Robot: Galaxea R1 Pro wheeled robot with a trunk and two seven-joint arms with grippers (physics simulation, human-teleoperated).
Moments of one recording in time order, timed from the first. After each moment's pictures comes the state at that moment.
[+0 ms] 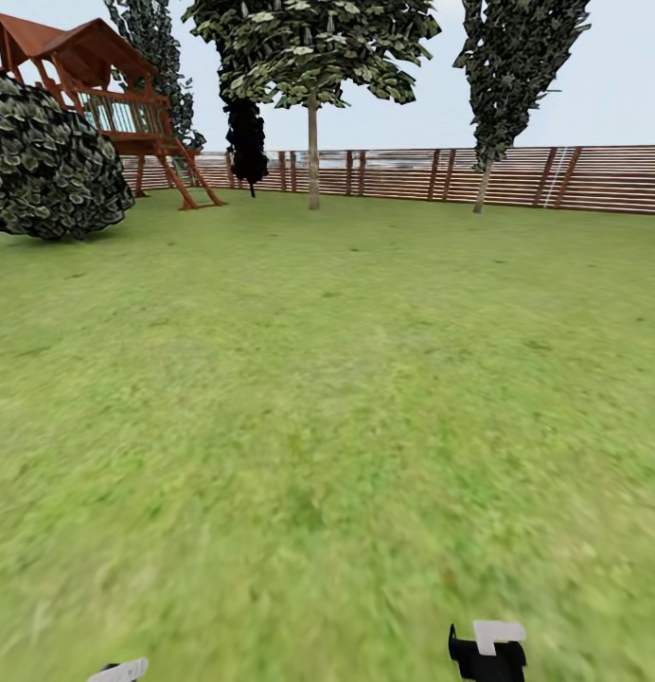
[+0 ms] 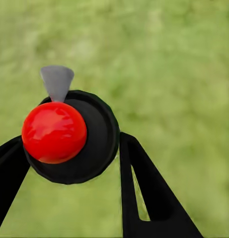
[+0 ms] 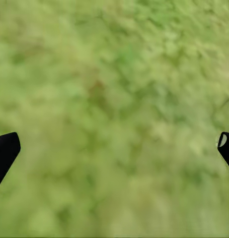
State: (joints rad) left arm -0.31 0.17 0.01 -0.11 0.28 -0.54 -0.01; right arm -0.45 -0.01 -0.16 -0.05 0.29 -0.48 -0.33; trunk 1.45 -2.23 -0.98
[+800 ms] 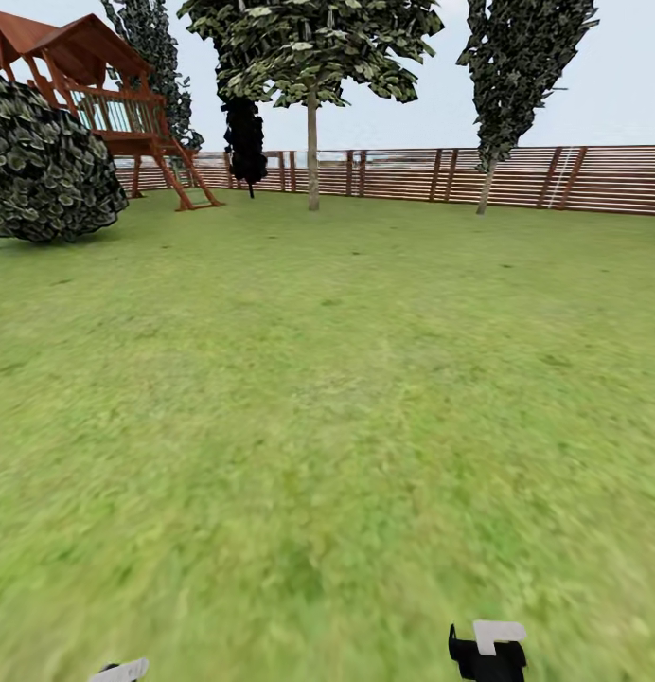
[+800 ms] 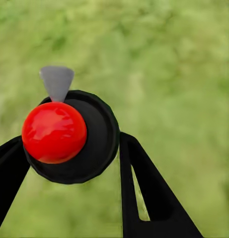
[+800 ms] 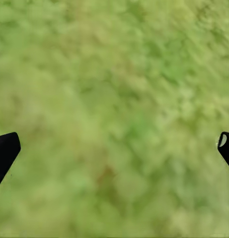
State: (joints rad) left arm -0.31 0.17 0.01 -0.11 0.28 -0.53 -0.01; right arm -0.45 -0.01 -0.16 -0.05 0.29 -0.48 -0.33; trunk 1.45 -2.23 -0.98
